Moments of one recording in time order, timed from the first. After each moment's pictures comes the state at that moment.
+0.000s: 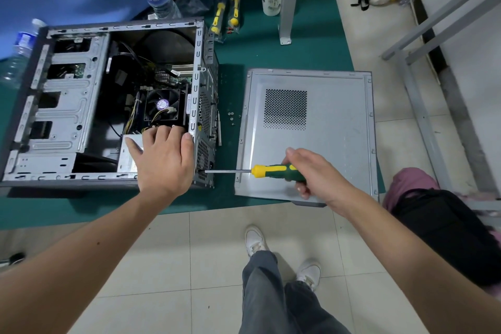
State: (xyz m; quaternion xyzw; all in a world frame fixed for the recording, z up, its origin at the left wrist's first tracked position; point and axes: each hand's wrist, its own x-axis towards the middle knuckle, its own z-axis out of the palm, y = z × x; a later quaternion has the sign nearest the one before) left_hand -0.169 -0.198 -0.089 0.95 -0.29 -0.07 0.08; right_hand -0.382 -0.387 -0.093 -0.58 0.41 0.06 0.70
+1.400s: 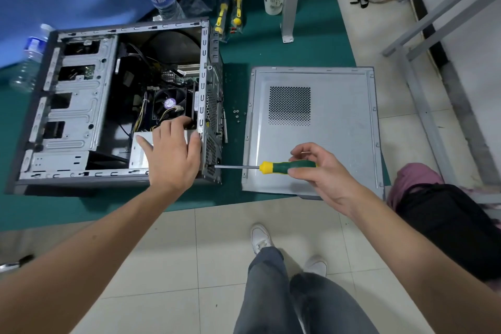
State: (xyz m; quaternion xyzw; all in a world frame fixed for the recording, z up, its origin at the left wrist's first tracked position) left_hand -0.169 -0.196 -0.079 0.94 -0.28 -0.09 0.17; right_hand -0.390 -0.377 -0.105 -0.51 0.41 -0.03 0.76
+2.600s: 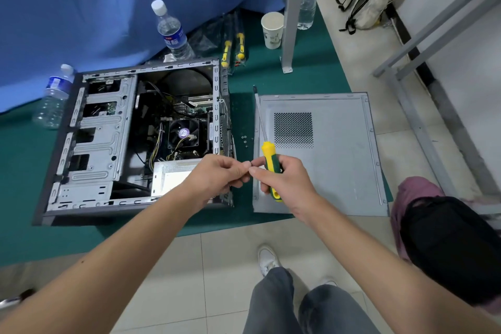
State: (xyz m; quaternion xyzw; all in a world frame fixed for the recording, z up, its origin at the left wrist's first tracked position) left_hand -0.173 -0.227 -0.023 0.74 -0.16 -0.52 0.38; right_hand -0.311 -0.326 -0.053 -0.53 0.41 -0.08 0.74
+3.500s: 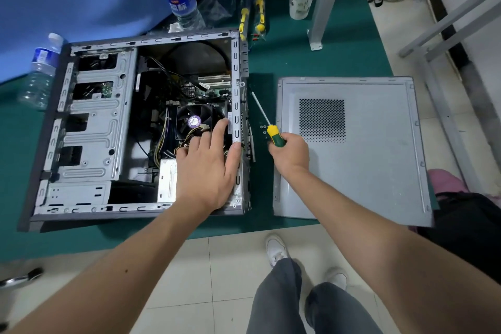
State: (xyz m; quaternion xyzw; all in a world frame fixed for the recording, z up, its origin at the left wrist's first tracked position) left_hand -0.131 -0.207 -0.088 0.91 -0.38 -0.11 0.10; right_hand -0.217 -0.356 -0.183 -0.69 0.55 -0.06 0.47
